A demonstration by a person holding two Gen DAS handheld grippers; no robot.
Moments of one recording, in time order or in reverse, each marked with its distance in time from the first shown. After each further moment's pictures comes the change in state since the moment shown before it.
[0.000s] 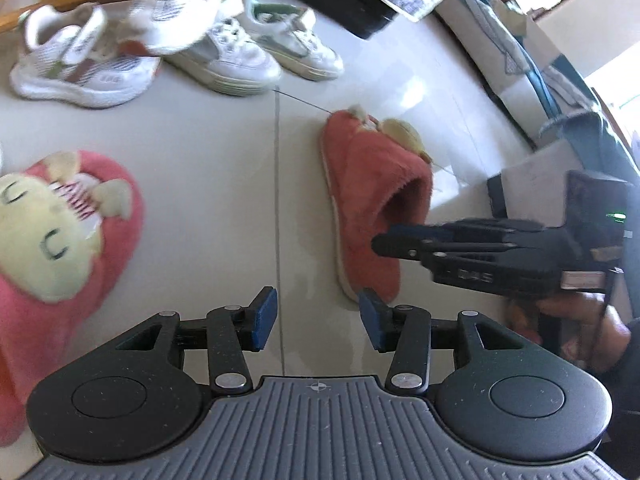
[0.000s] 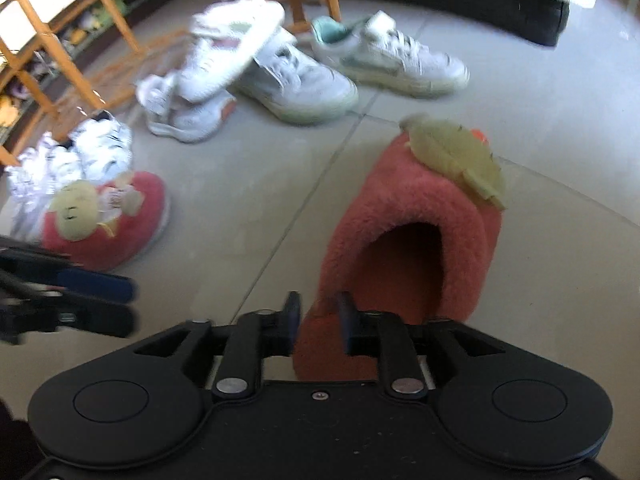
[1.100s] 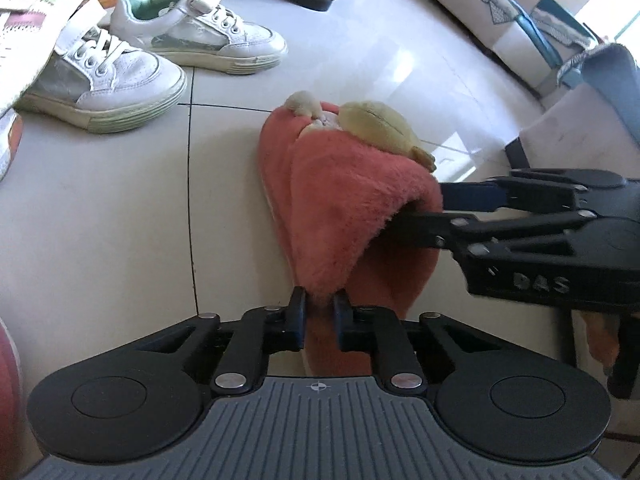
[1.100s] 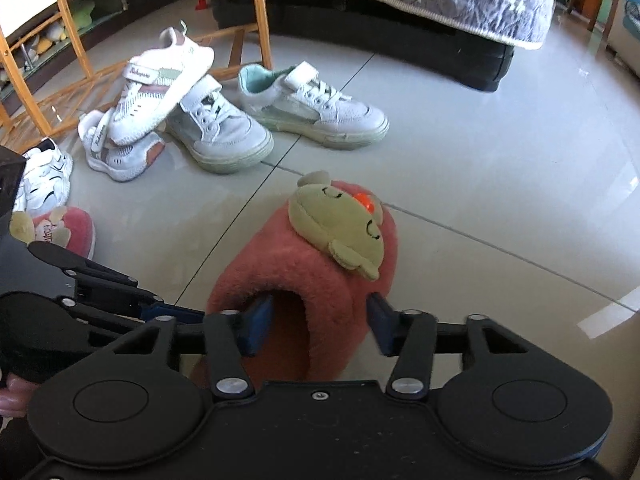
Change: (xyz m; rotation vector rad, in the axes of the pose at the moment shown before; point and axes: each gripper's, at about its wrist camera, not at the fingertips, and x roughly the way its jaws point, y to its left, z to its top) left arm 0.107 -0.047 0.041 0.179 0.028 0.073; right arm 0.003 -0.053 0.028 -0.003 -0.043 -0.135
